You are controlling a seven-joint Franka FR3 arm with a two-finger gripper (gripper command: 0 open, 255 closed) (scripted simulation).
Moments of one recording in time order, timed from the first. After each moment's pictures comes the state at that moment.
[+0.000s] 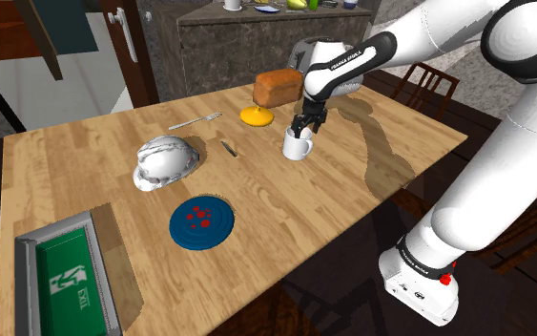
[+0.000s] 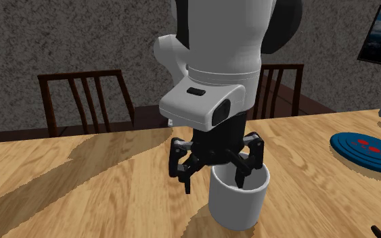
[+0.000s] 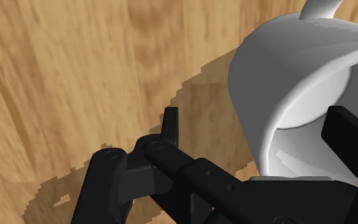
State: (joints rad) arm -0.03 0.06 -0.11 -2.26 0.01 2.34 -0.03
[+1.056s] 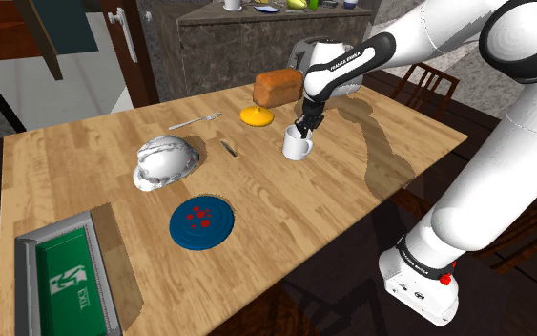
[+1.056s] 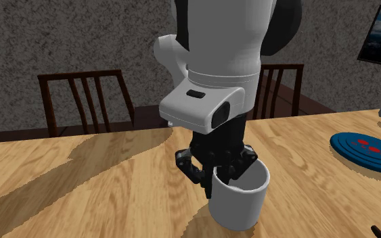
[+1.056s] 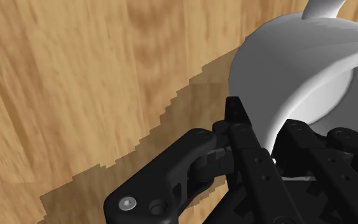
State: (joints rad) arm -0.03 0.07 -0.11 -2.26 0.01 2.35 -0.03
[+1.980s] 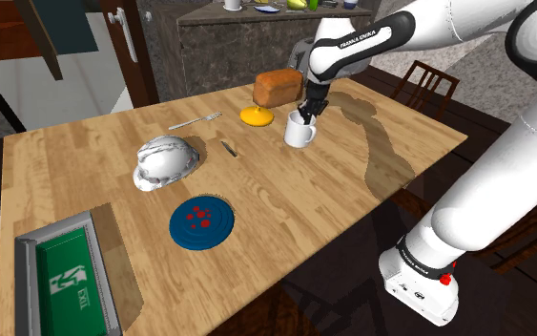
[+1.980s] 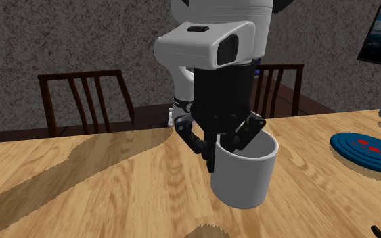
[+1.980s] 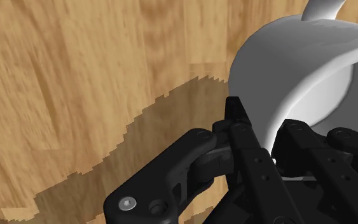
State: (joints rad) arm -0.03 -0.02 -0.11 -2.20 0.00 2.19 -0.02
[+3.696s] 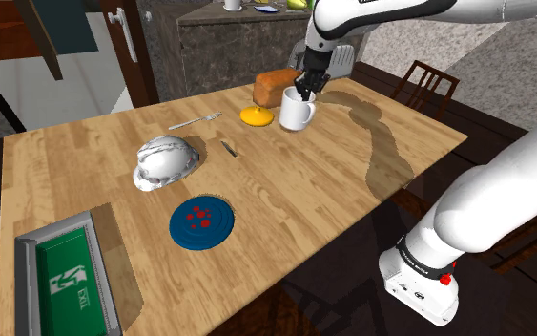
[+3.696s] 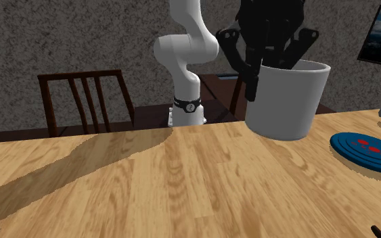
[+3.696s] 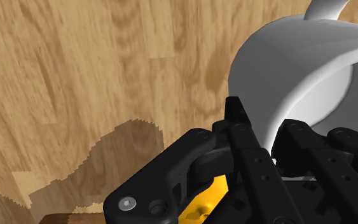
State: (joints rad) arm 0.02 -0.18 -0.04 -2.08 -0.01 1.92 0.10
